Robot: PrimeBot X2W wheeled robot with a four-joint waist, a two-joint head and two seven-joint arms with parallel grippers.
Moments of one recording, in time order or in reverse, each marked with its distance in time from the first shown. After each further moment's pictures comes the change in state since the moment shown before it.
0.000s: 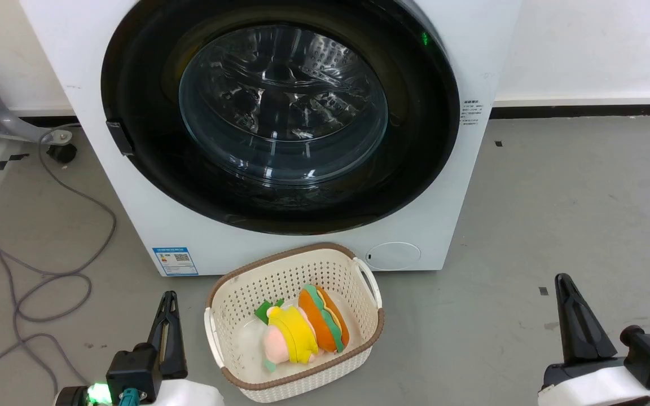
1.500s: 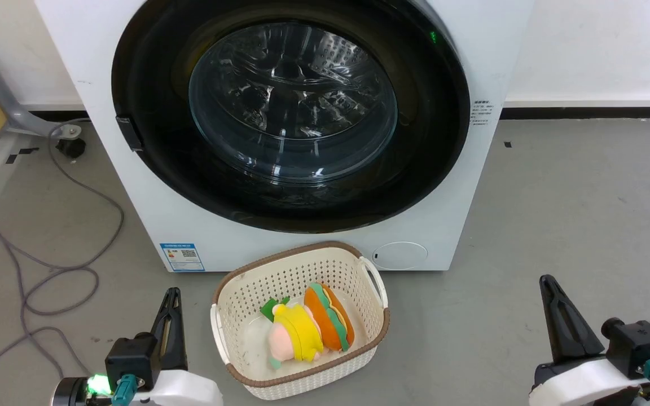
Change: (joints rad) left arm -0.009 -0.001 0.017 -0.027 0.009 -0.053 0.091; right arm -0.003 0.000 0.025 -0.025 -0.044 0.000 0.090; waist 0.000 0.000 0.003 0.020
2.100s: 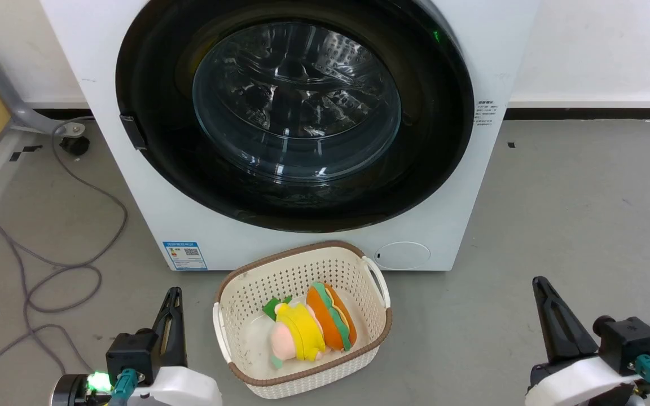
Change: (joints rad) left arm -0.004 0.000 0.007 -0.008 0.006 -0.018 0.035; right arm 0.000 0.000 0.011 -0.010 -0.018 0.000 0.036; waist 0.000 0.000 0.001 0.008
